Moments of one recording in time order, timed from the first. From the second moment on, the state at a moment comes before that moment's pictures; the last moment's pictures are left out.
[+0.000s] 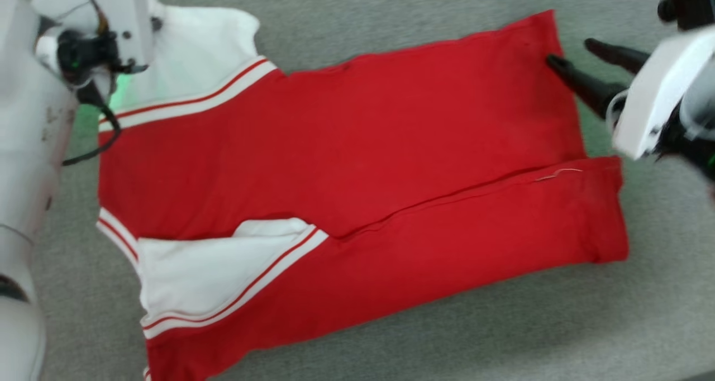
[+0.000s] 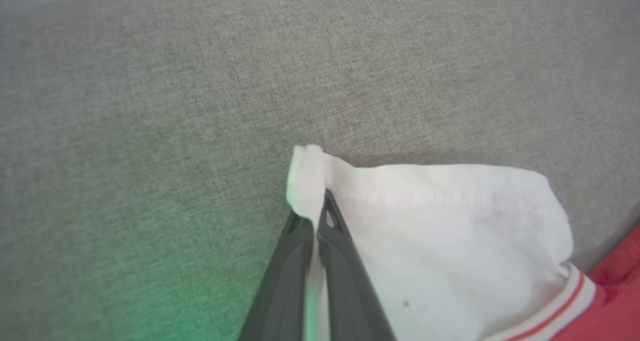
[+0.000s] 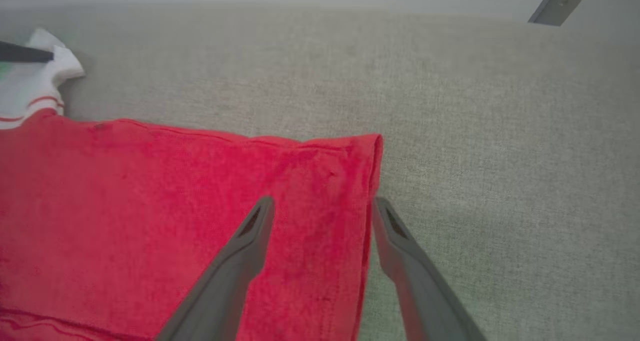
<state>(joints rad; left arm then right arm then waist) -1.41 0.46 -0.82 1.07 -1.02 -0.11 0.64 -0.88 -0.50 0.44 0.27 0.84 0.13 0.54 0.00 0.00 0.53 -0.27</state>
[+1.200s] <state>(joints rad) -1.10 0.62 -0.87 0.30 -1.32 -0.13 0.32 -0.89 -0.82 0.72 0.27 1.07 0.13 0.38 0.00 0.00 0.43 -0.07</state>
